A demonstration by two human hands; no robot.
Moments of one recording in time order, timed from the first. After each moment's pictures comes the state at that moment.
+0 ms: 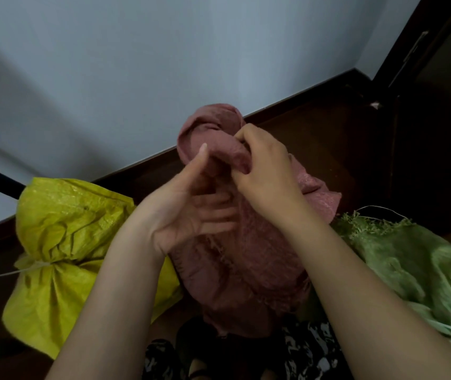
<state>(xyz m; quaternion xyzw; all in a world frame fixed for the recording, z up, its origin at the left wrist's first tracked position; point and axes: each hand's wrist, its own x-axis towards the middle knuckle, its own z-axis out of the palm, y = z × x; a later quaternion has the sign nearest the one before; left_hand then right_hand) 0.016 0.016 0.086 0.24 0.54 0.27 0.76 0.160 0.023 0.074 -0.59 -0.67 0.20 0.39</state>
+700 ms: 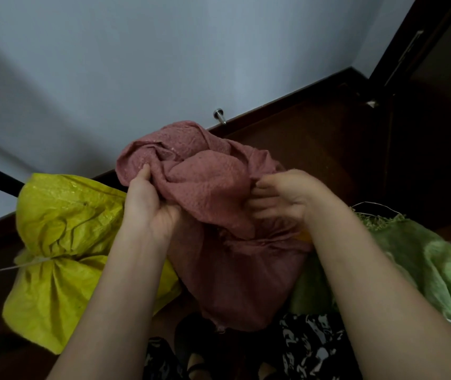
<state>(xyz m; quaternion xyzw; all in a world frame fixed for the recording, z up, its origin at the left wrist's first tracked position) 0.004 0.027 0.074 0.02 0.43 0.56 0.71 0.188 0.012 0.070 -0.63 -0.17 0.69 0.31</state>
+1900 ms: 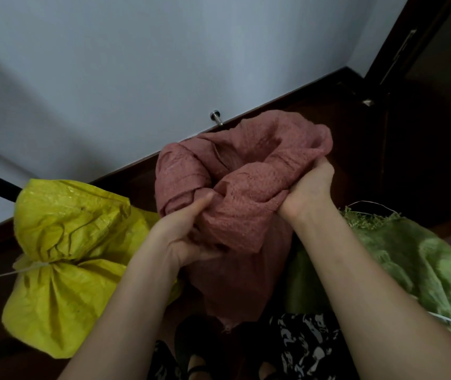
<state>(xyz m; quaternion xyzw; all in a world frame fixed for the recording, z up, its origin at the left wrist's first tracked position) 0.022 0.000 0.055 0.05 0.64 0.24 0.72 0.197 0.017 0.062 -0.40 0.10 0.64 0.65</state>
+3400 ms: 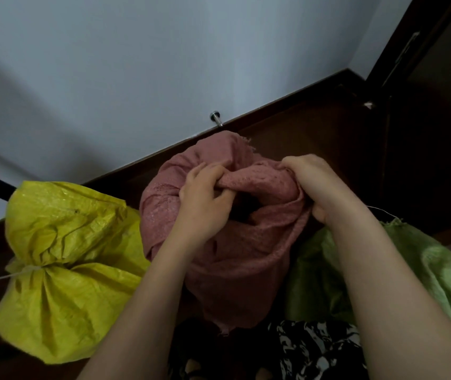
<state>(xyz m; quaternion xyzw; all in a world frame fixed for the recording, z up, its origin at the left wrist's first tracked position) 0.051 0.019 0.047 0.70 0.59 0.27 0.31 0.229 0.022 0.067 -0.72 -0.29 0.53 0.35</state>
